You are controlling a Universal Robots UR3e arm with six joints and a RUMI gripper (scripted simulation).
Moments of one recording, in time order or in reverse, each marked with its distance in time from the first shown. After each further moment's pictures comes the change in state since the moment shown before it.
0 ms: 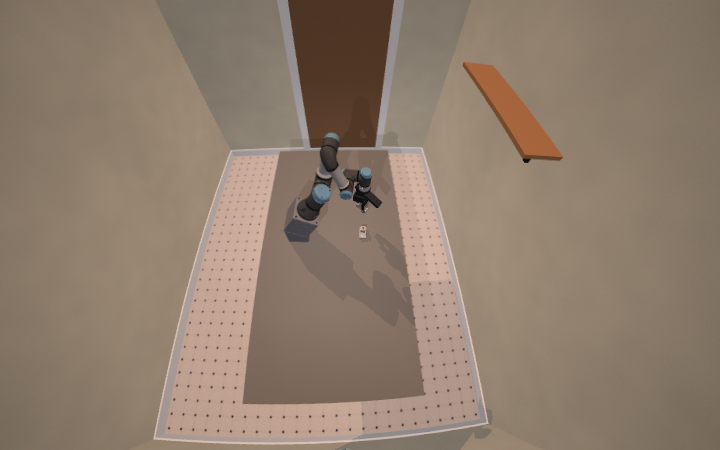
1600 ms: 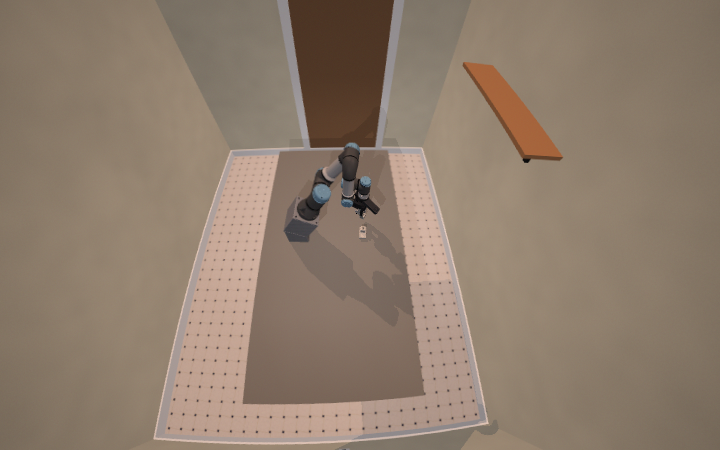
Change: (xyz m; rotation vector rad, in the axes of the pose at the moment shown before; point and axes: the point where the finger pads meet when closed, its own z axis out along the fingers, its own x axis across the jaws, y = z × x) arm 0.002 0.007 0.069 -0.031 0.010 0.000
